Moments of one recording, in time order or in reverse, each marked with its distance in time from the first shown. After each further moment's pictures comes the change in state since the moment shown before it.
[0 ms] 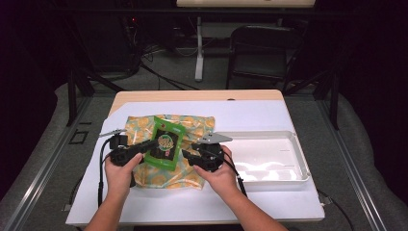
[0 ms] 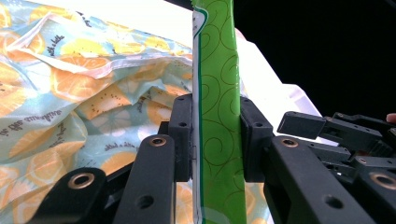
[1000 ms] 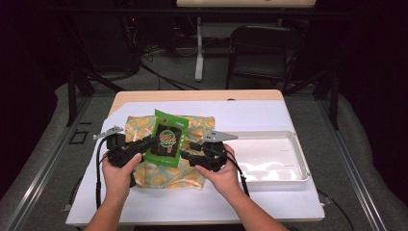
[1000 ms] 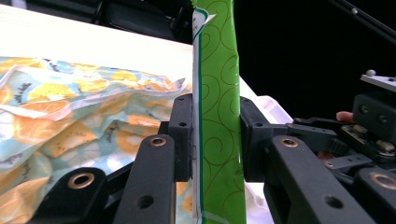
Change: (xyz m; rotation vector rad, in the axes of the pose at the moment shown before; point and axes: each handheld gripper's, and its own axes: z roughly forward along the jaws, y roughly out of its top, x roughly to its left) left arm -0.034 0.006 -0.016 -0.085 -0.069 0.109; right arm -0.001 0.007 -0.013 -0.039 0.130 0.019
